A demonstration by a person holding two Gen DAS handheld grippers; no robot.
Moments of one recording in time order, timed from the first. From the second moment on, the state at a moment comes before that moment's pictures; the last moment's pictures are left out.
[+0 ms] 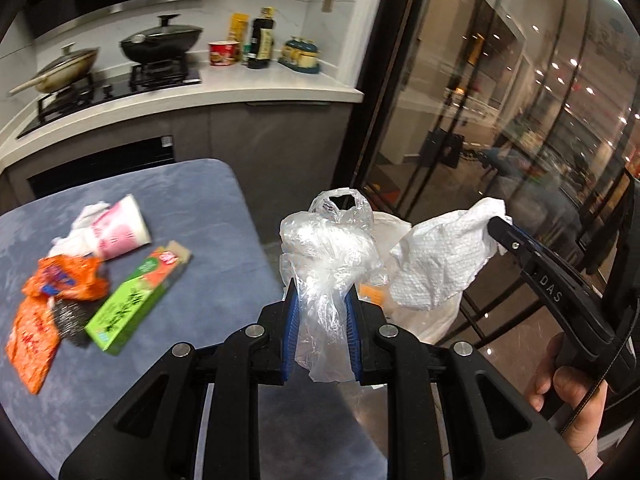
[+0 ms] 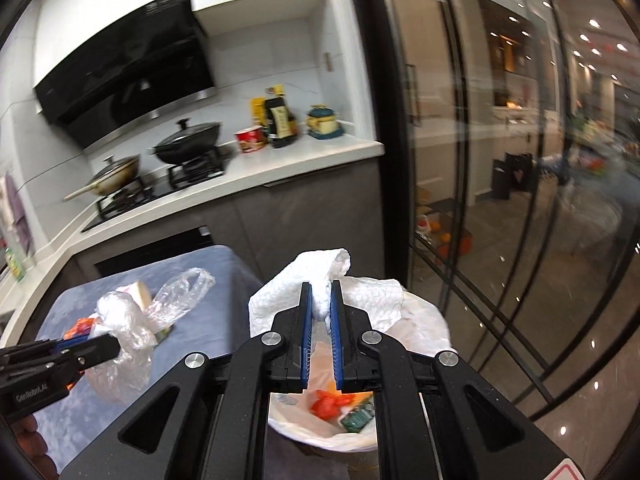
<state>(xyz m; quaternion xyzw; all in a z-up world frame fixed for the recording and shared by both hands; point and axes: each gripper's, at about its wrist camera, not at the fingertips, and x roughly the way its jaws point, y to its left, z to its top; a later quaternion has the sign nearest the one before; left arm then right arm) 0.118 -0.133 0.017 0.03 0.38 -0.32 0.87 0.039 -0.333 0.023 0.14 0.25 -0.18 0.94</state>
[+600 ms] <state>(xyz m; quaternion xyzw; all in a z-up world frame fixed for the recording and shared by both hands) 0.132 -0.229 -0.029 0.08 0.42 -0.35 0.83 0.040 -0.375 -0.026 0.19 0.28 -0.21 0.92</state>
